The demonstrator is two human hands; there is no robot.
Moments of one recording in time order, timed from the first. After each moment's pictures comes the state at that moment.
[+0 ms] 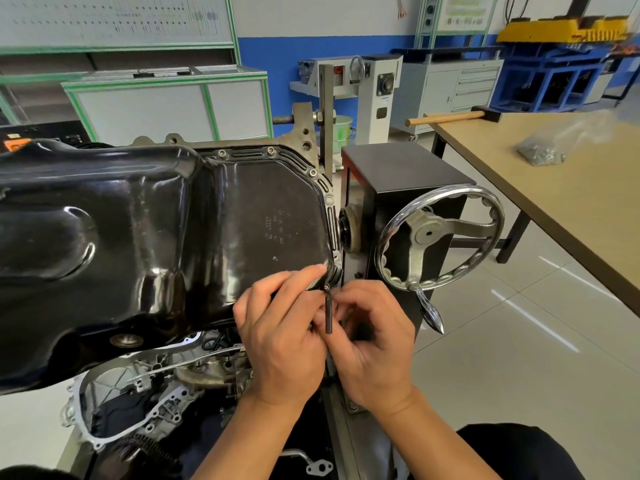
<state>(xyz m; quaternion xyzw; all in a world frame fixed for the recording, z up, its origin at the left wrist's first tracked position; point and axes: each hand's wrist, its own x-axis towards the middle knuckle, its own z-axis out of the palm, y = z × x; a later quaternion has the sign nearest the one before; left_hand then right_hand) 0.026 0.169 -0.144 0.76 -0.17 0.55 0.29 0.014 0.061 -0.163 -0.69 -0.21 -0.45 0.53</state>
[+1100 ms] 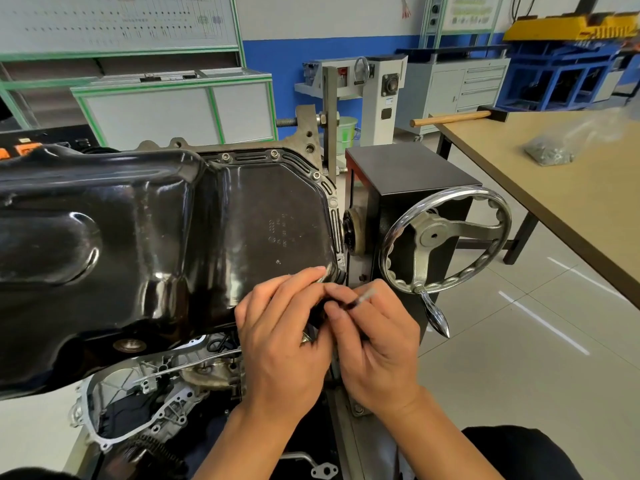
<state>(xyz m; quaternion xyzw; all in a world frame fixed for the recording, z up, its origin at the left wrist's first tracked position) 0.019 0.182 -0.138 0.80 -0.21 0.47 0.31 0.016 0.065 -0.154 -0.69 -0.24 -0.48 0.49</state>
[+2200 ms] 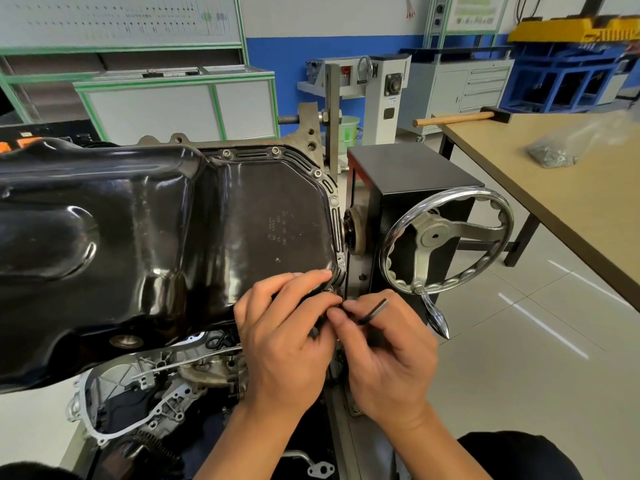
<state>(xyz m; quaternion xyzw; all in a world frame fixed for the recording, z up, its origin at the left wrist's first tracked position) 0.022 0.176 -0.137 0.79 -0.21 0.49 0.31 0.003 0.059 -0.156 -0.66 -0.21 -0.48 0.53</state>
